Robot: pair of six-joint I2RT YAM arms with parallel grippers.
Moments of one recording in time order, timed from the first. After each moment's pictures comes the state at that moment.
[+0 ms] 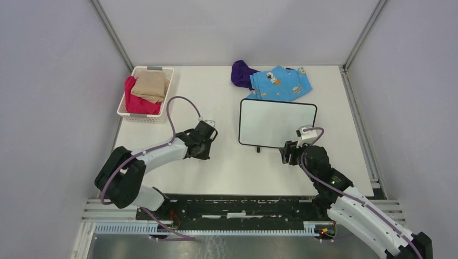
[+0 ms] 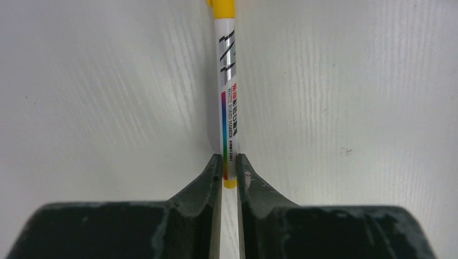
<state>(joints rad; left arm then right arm) -0.64 1.46 0.75 -0.41 -0.18 -0.35 0.60 0.51 0.29 -0.18 0.26 0.25</state>
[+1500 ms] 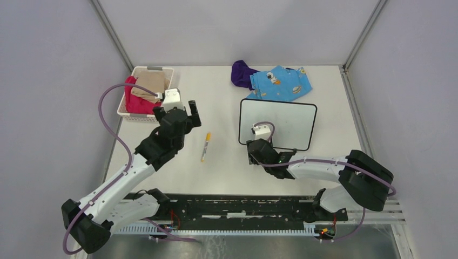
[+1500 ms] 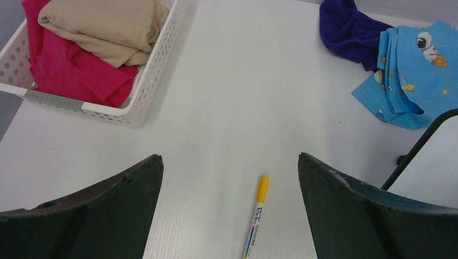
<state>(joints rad) -0.64 0.95 0.86 -0.30 -0.71 -0.35 0.99 1.41 0.60 0.02 0.54 0.53</state>
